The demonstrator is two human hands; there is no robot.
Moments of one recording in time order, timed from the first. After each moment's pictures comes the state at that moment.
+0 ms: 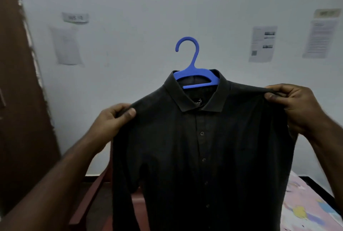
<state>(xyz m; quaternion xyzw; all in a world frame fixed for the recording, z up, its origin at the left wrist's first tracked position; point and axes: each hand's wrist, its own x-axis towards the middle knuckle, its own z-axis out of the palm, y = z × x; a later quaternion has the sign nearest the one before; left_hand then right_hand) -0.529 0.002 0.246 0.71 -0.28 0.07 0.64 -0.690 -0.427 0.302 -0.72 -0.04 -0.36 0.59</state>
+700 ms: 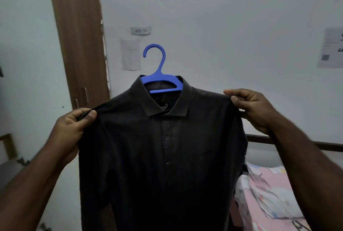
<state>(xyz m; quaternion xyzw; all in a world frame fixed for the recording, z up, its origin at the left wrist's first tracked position) -0.562 0.308 0.255 0.65 -0.08 0.21 0.72 -0.560 -0.162 0.299 -0.74 -0.17 -0.18 0.63</state>
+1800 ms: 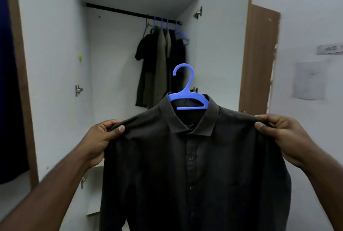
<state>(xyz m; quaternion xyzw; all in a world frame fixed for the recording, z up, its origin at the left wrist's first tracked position) -0.800 0.560 0.281 0.61 0.16 0.44 0.64 -0.469 0.230 0.315 -0.58 -0.48 0.08 0.66</state>
